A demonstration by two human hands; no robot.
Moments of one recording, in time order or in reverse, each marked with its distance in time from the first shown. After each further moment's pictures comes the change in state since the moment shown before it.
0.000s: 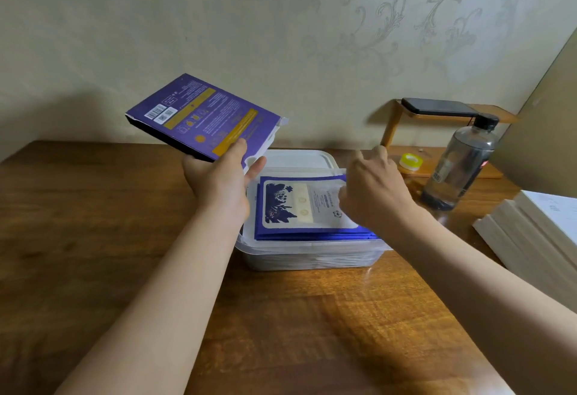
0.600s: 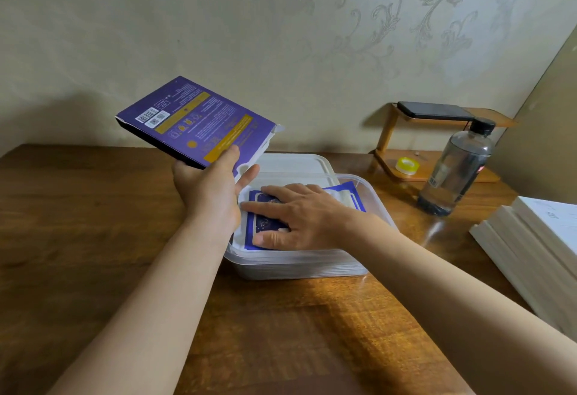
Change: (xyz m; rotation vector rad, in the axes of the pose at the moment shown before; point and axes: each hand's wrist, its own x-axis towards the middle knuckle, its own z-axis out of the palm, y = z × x) left_hand 0.004 -0.006 -0.003 0.054 -0.006 0.029; right_hand 0.016 -0.032 0.037 -0.021 -0.406 -0.687
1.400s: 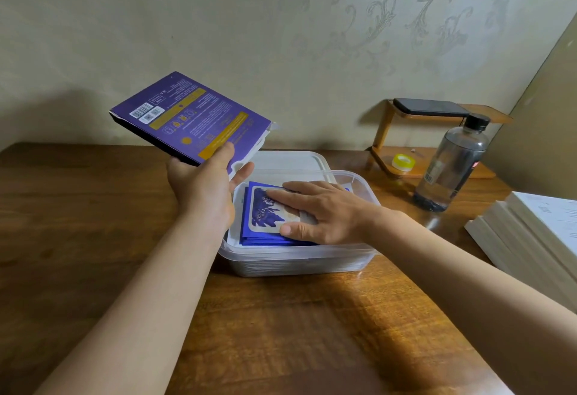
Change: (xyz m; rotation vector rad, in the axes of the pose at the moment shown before) left_hand -0.001 0.001 0.003 -0.006 -0.002 -0.001; right_hand -0.026 0.037 0.002 0.169 -0.027 0.056
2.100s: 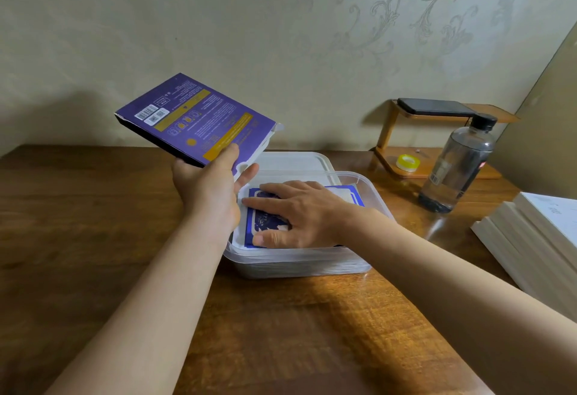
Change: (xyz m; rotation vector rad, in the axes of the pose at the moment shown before) left_hand 0.001 -0.001 -0.002 0.001 -0.007 0.017; right_hand 0.025 -0.035 0.003 -0.138 0.064 -0.090
